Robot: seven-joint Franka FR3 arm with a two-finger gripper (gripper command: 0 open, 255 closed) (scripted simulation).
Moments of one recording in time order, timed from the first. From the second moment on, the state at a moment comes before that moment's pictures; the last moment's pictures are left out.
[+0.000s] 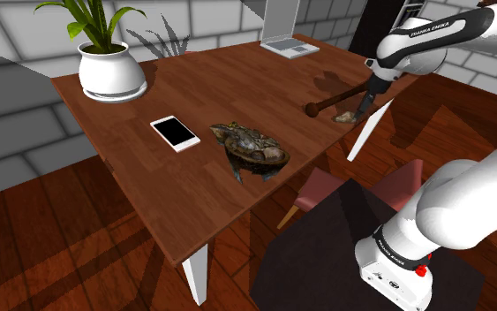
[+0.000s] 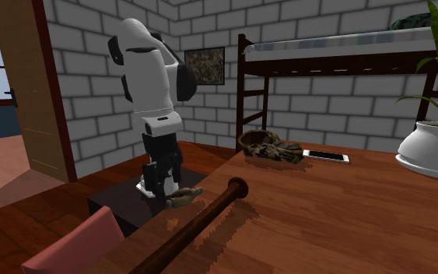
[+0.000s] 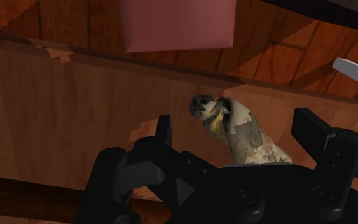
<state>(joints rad) 0.08 -0.27 -0.77 -2.37 -0.09 2.19 -0.98</state>
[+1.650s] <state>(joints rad) 0.09 -0.25 -0.78 -2.39 -0.07 2.22 -0.99</state>
